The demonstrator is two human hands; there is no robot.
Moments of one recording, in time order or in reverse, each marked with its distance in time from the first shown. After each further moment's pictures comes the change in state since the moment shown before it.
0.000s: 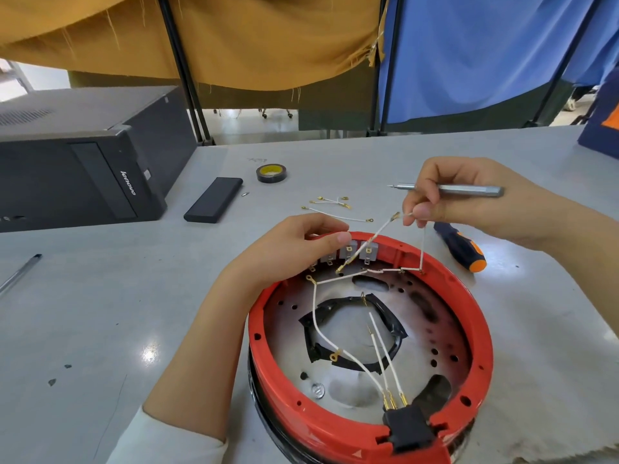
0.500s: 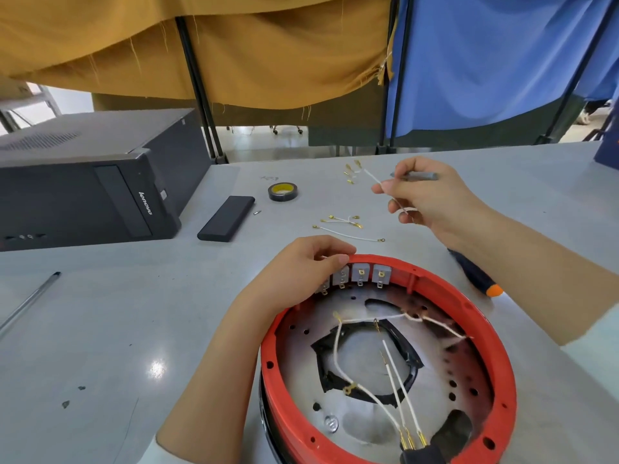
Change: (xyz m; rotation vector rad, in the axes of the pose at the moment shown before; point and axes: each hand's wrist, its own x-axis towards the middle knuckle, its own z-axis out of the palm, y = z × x) left_hand 0.004 -0.005 0.000 -0.020 0.057 -0.021; right_hand 0.077 0.025 0.021 0.347 0.473 0.258
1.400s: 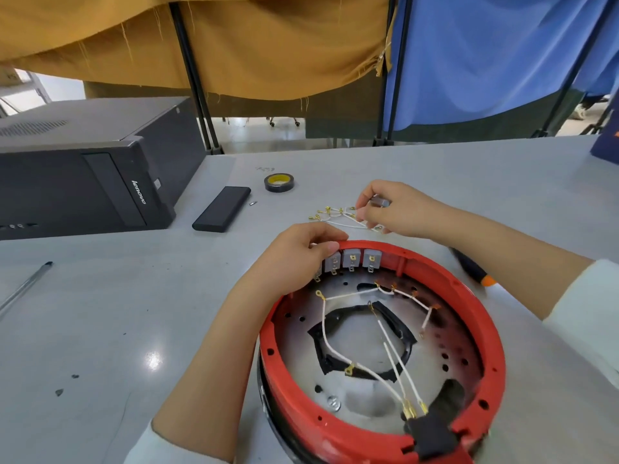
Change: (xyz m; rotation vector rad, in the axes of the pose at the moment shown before) left_hand 0.002 0.002 0.001 0.110 0.077 0.011; right_hand 0.009 0.024 0.011 -0.687 -0.320 -0.099
